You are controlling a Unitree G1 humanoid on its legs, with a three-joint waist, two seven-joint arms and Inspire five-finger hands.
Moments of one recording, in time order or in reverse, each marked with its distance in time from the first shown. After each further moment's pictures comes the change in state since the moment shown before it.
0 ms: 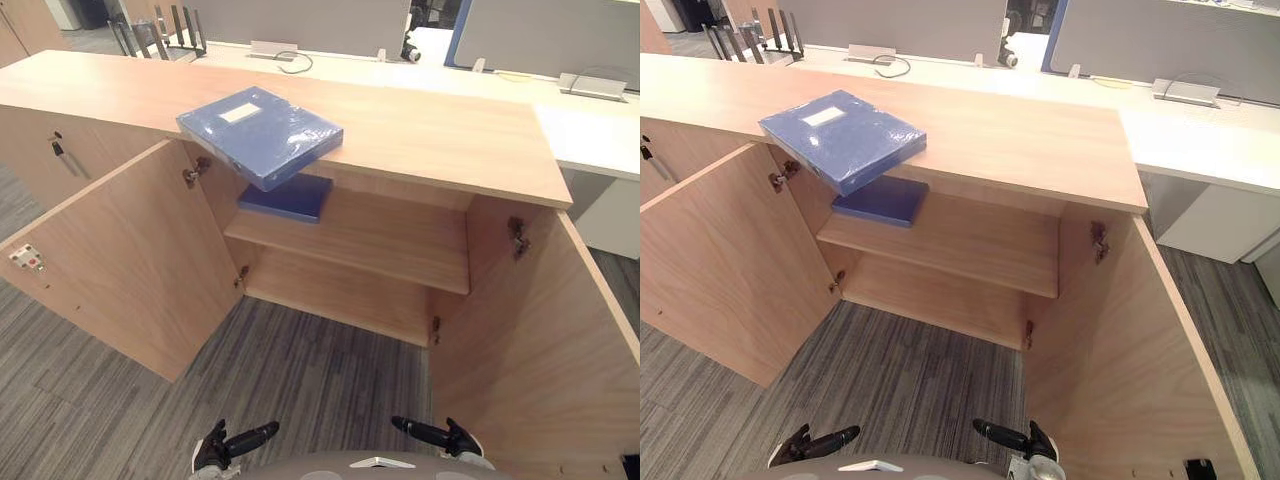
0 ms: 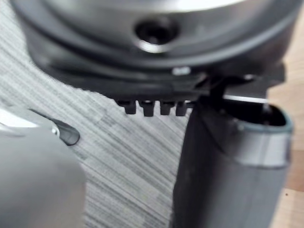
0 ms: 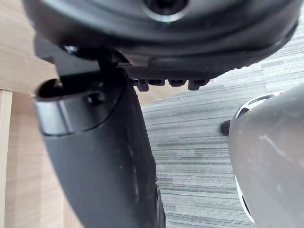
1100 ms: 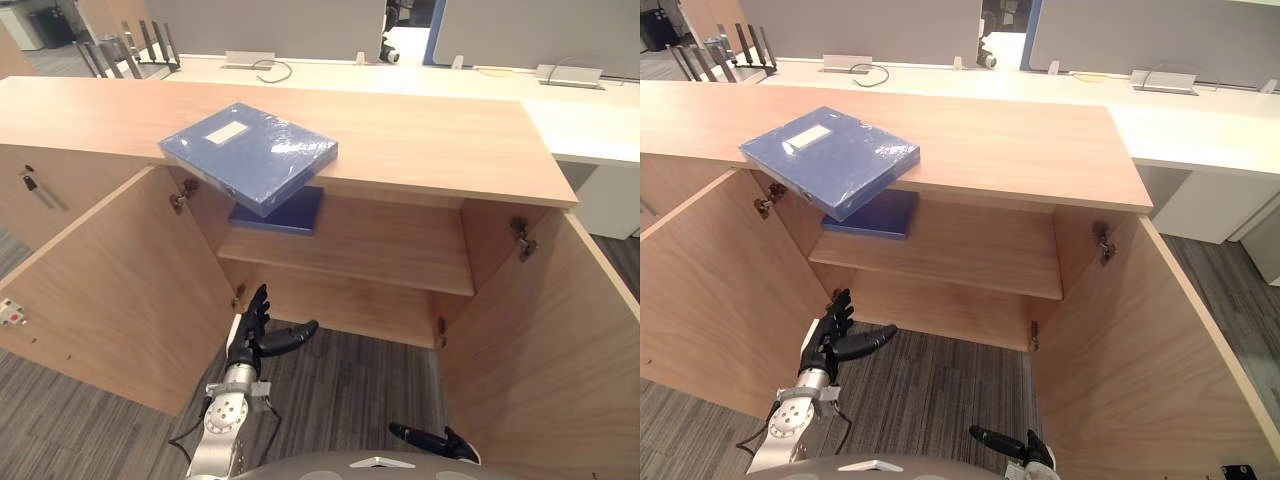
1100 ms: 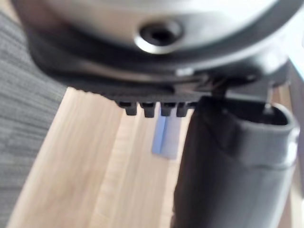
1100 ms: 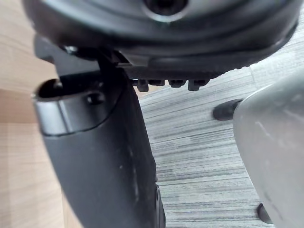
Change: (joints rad) left arm 0.092 0.023 -0.389 -0.821 -0.202 -0.026 0.055; right arm 0.017 0.013 0.018 0.013 0.005 -0.003 -0.021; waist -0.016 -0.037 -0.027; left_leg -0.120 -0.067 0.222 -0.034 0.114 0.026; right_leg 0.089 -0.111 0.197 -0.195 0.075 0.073
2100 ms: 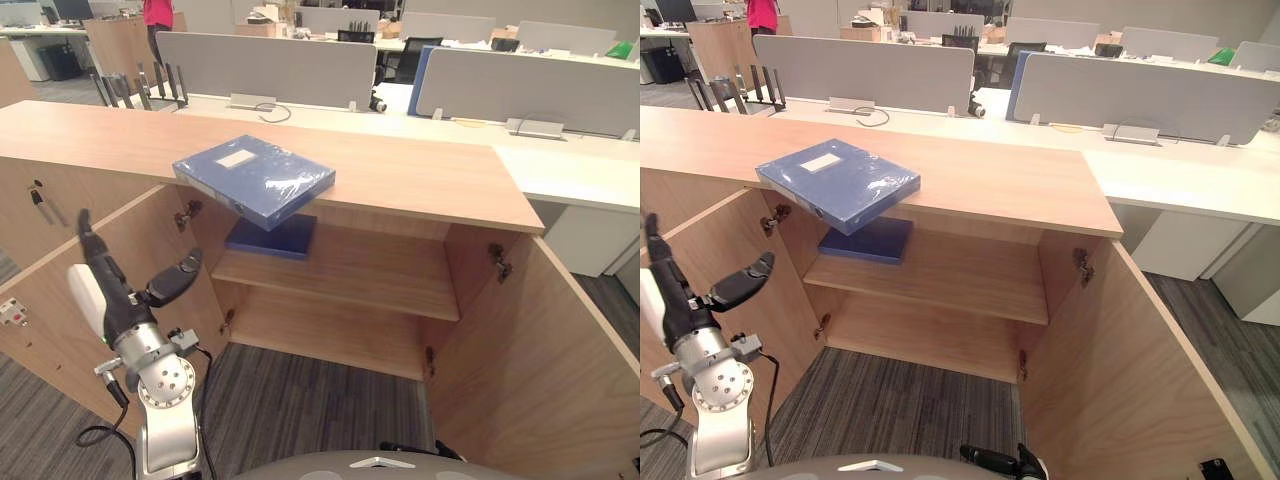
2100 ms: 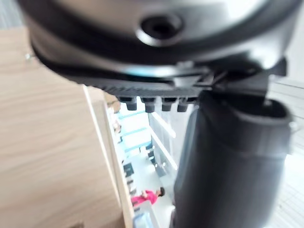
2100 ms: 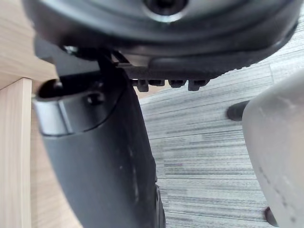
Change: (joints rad) left arm -0.063 -0.086 0.397 -0.594 0.748 0.185 0.389; right arm 0.059 0.021 0.039 -0.024 -0.049 0.020 0.030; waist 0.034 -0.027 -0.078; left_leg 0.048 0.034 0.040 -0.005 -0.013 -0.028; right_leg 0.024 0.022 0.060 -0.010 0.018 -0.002
